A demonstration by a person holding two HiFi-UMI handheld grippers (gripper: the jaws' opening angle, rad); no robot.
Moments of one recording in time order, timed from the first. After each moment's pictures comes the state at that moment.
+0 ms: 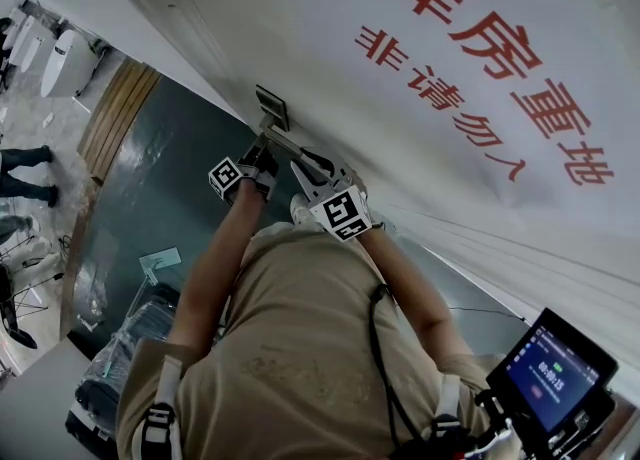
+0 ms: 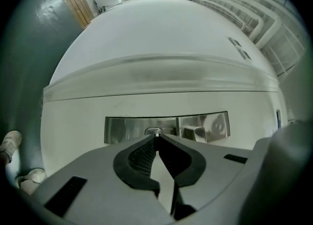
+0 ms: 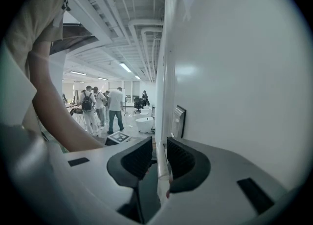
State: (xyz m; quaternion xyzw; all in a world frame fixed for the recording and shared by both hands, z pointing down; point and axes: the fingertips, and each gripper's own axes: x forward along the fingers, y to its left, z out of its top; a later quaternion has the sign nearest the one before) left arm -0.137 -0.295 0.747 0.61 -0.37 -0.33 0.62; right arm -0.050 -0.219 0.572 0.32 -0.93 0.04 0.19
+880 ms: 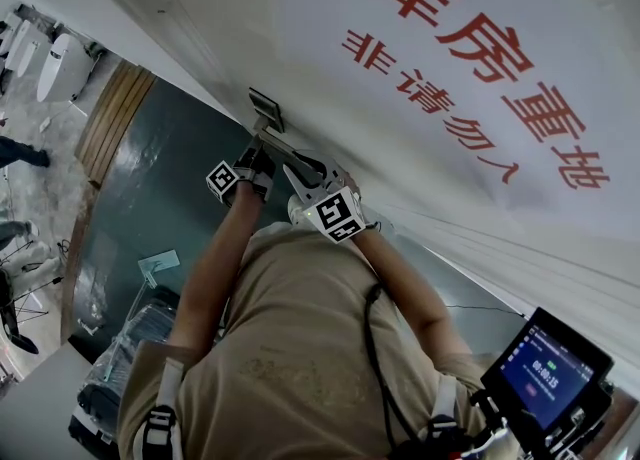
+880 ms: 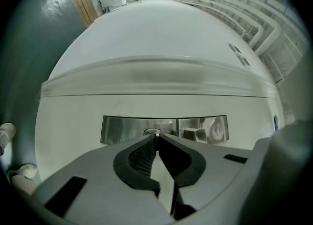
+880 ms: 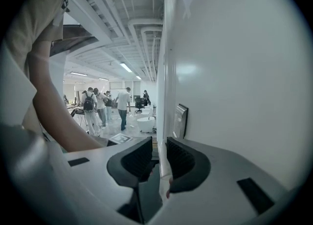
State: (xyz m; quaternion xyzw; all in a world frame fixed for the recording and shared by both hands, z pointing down) left arm -0.135 -0.298 0.746 0.60 -0.37 -0.36 0.62; right arm -0.052 -0.217 0.577 0.31 -0.93 0.05 0.19
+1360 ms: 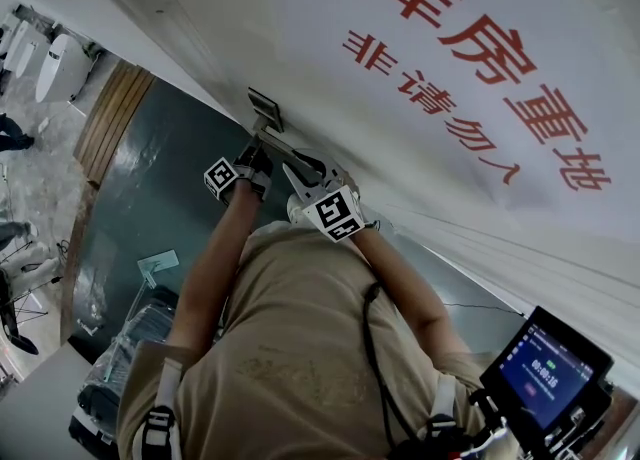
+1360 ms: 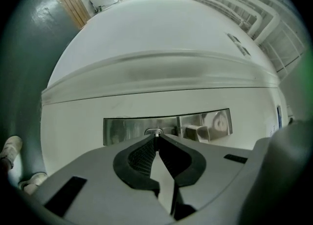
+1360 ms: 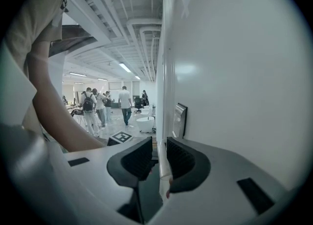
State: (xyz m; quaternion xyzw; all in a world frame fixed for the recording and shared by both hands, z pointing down) left arm -0.135 -0.302 0.752 0.63 -0.37 -0.32 0.61; right arm -0.053 -0.220 0.579 0.32 -0.93 0.05 0.19
